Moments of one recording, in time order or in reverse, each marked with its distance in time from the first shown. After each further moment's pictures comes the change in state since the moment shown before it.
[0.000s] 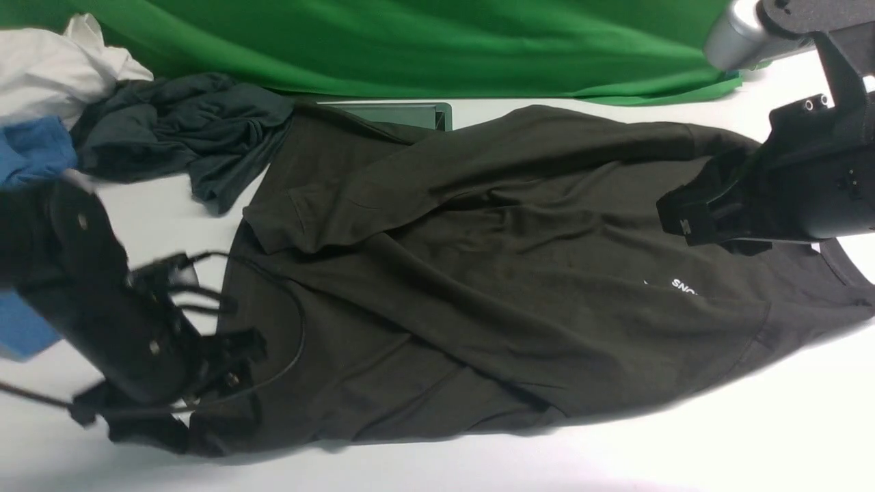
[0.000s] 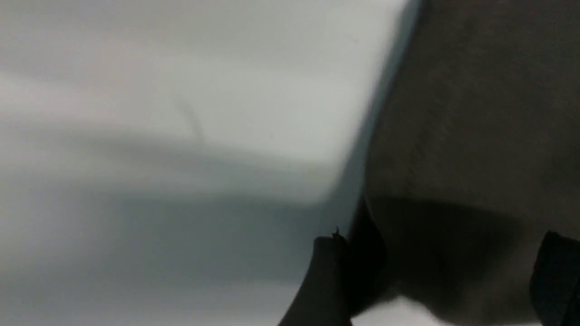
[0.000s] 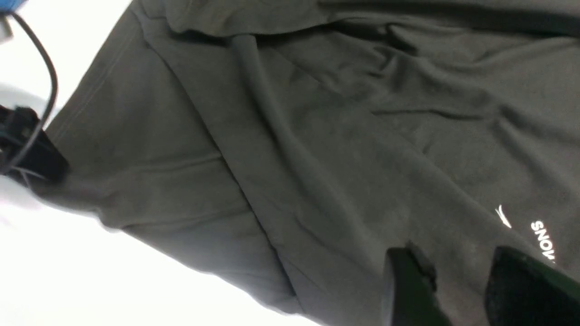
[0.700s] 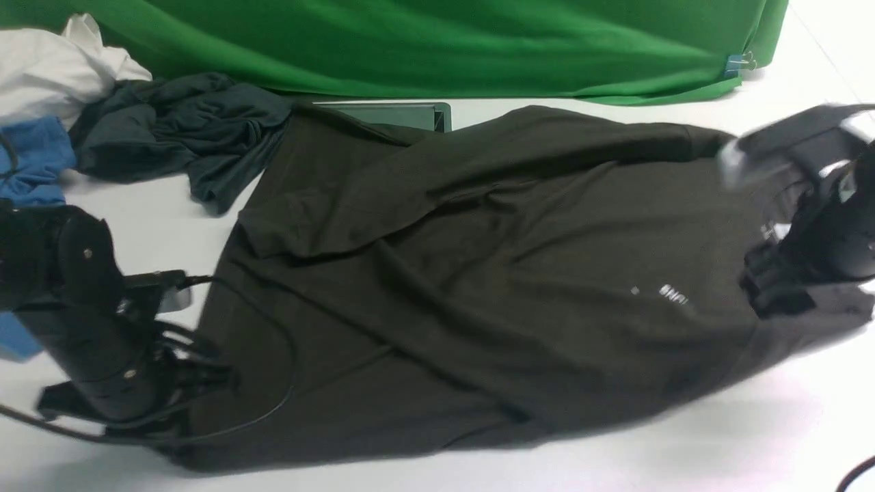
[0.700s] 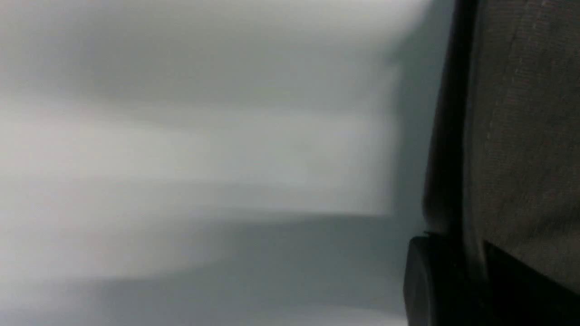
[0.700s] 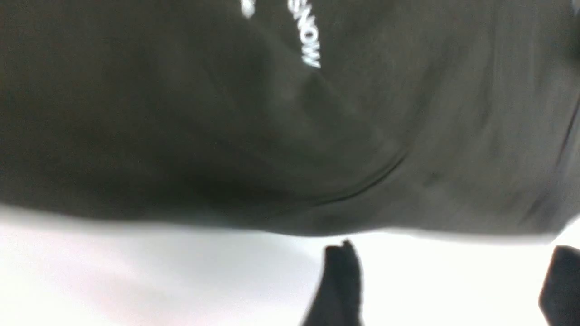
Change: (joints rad) right arm -0.244 0.350 -0.001 -0.281 0.180 -0.302; left arm -0.002 -0.047 0.020 0.277 0.021 0.020
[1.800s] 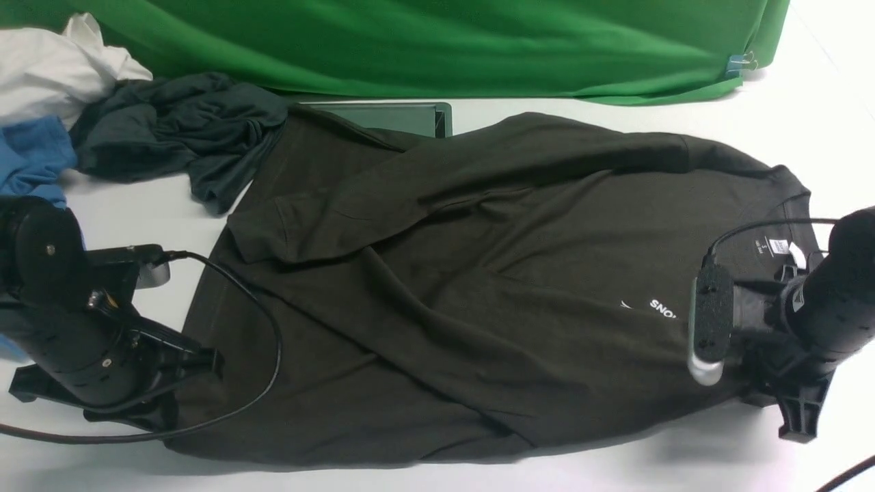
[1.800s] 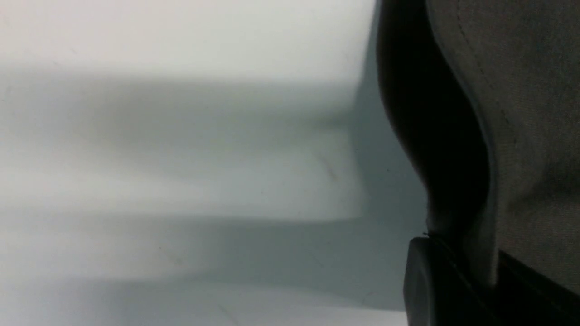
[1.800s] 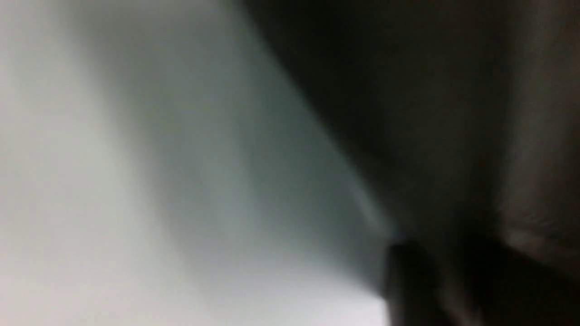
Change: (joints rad) right arm -0.041 0.119 0.263 0.107 -0.308 -0.748; left arm 0.001 -0.087 0.003 -0.002 -0.033 -0.007
